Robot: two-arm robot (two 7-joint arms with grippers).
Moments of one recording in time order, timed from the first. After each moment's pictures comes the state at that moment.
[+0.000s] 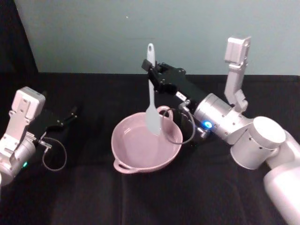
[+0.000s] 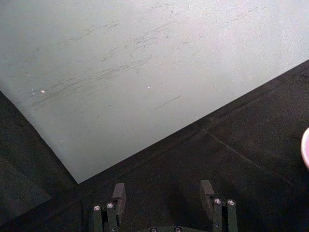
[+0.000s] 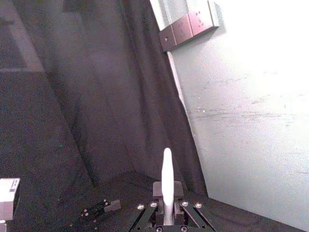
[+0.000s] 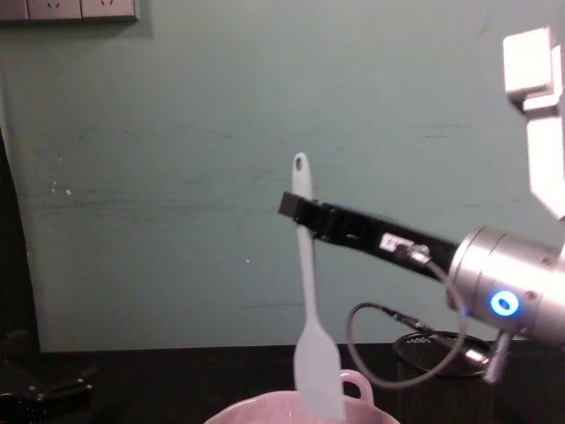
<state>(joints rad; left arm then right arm) -0.20 0.60 0.45 -1.41 -0.25 -0.12 0.03 0.41 0.21 -0.43 -1.33 0.61 -0.03 0.51</state>
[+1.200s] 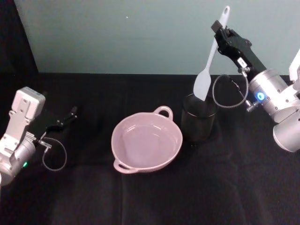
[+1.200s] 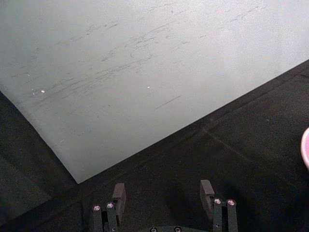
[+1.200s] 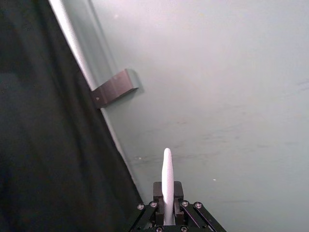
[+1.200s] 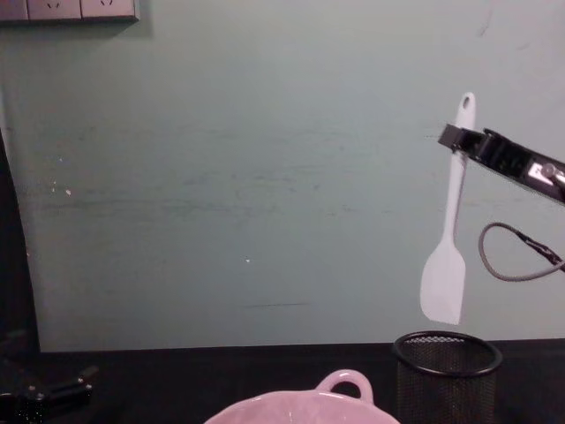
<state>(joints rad) -0.20 0.60 0.45 -1.41 -0.25 -0.12 0.03 0.45 0.29 -0.26 -1.29 0.79 -0.08 0.42</state>
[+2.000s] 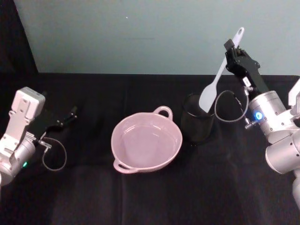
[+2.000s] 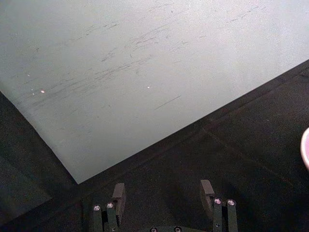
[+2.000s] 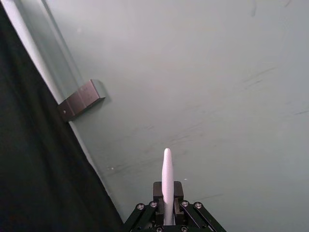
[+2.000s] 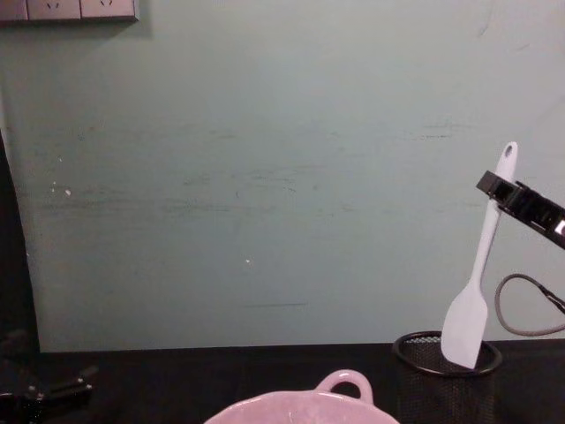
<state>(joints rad) -0.20 0.60 0.45 -1.41 -0.25 -0.12 0.03 0.36 0.21 -0.19 -1.24 0.75 -0.20 0.38</state>
